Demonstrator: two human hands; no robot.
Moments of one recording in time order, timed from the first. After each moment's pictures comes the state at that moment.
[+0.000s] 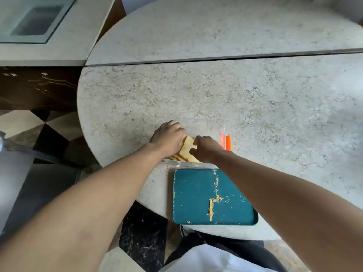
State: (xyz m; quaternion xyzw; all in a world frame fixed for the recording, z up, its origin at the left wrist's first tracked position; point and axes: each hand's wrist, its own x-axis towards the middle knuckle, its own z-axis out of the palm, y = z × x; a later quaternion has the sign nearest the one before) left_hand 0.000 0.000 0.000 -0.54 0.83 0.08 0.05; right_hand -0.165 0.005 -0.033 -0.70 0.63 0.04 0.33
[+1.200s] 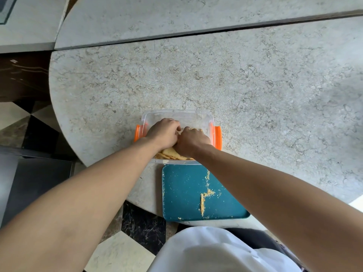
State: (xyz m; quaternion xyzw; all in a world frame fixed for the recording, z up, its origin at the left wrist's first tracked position) left_hand -0.036 -0.034 -0.030 -0.61 0.74 0.28 0.05; right_hand -0.153 -0.008 -0.042 -0.67 0.67 0.09 0.32
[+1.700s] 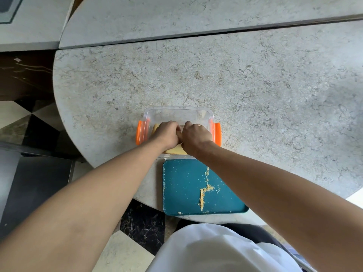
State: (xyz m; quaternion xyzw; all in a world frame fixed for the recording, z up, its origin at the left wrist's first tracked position) left_hand -0.045 -0.010 -0.031 -0.69 0.65 0.33 0.03; right_hand -0.160 0.002 -0.030 -0.72 0.65 0.11 0.22
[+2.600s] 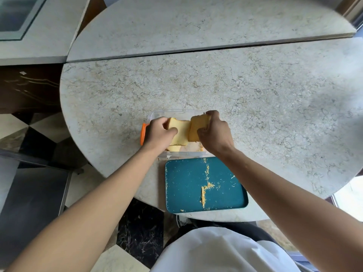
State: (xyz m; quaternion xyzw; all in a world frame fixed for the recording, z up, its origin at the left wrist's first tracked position) left_hand -0.028 0.030 0.015 -0.71 0.52 0.38 -0.29; right_hand -0.206 0.043 0.032 -0.58 0.71 -0.22 0.32
